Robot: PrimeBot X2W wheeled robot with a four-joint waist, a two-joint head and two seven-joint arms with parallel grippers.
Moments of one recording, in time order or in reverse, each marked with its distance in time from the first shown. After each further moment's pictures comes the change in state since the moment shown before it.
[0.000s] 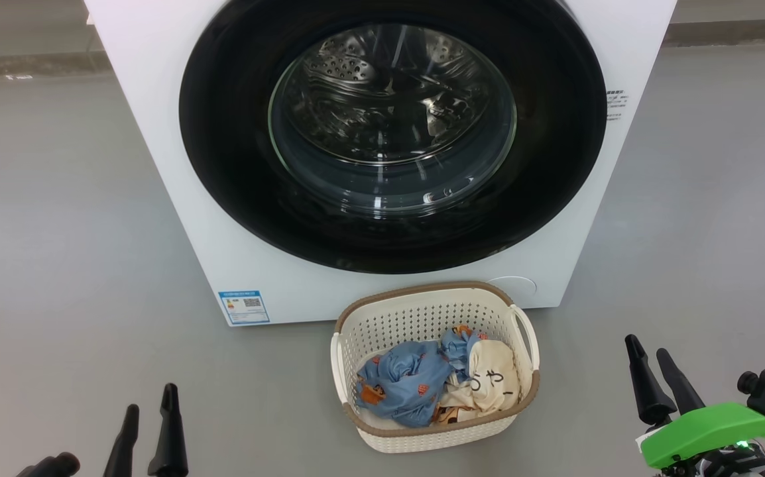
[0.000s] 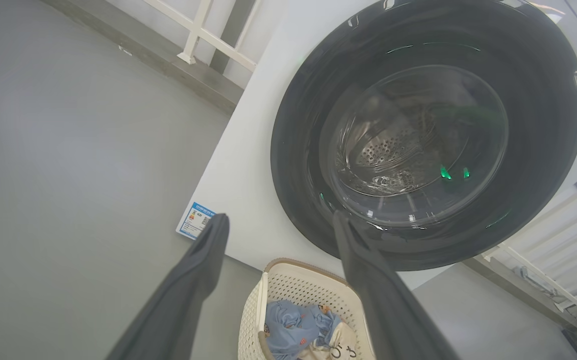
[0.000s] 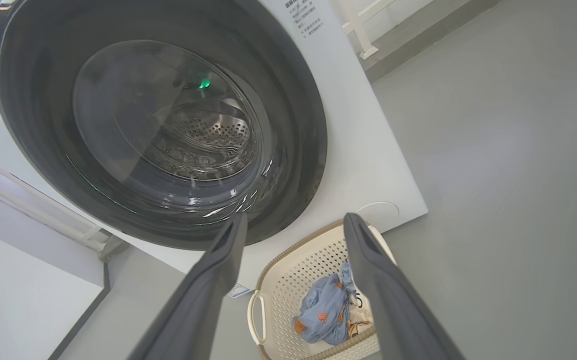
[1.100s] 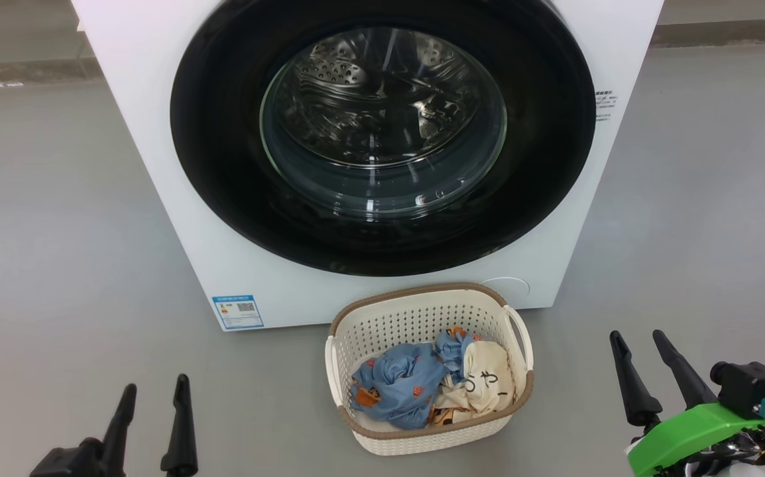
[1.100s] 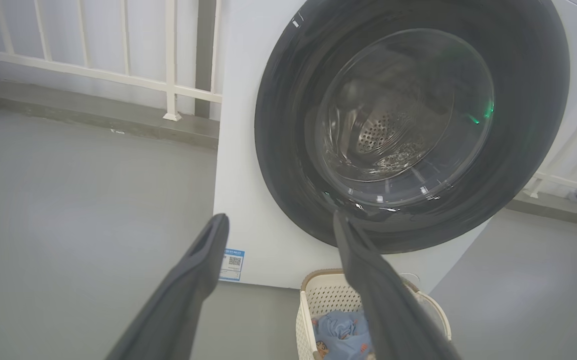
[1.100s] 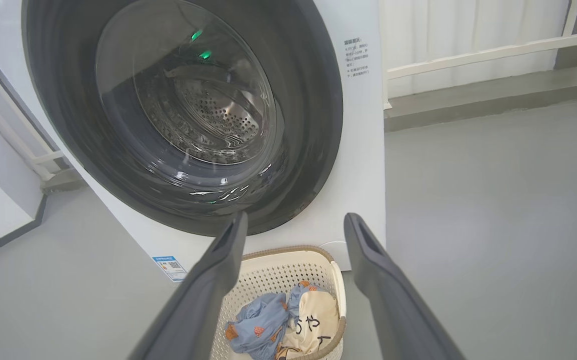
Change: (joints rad) left arm -0.015 0.020 -0.023 0.002 0.321 0.000 -0.091; right arm -0.021 -0.053 0.069 0.006 -0.322 0.000 -0.090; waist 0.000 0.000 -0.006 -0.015
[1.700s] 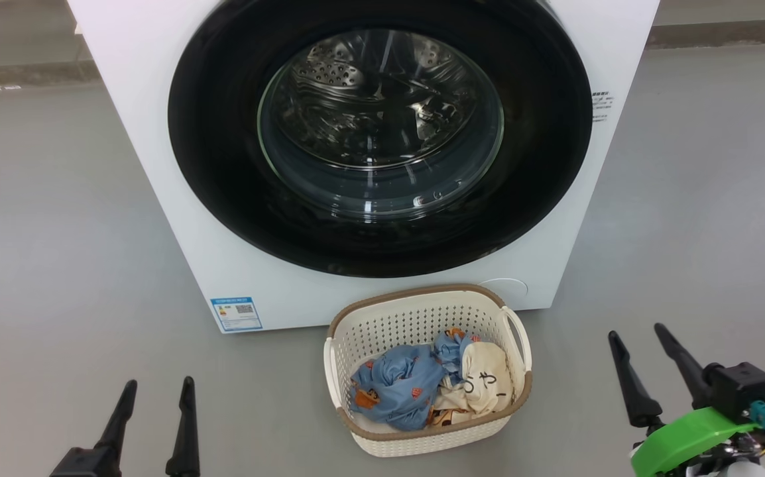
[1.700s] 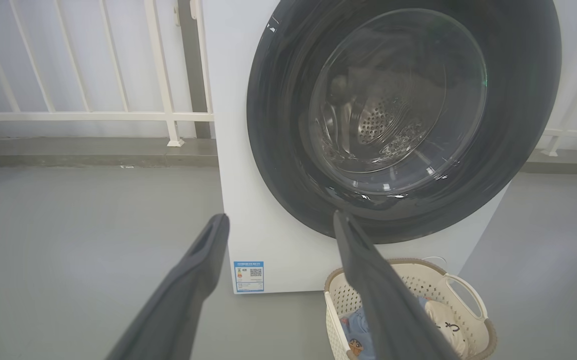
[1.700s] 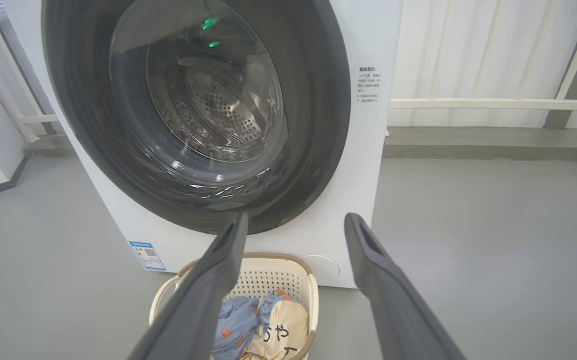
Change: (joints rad) left arm 0.000 0.008 0.008 0.007 0.194 0.000 -0.046; right arm -0.002 -0.022 0.014 0.000 -0.180 0.000 -0.049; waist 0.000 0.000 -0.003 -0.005
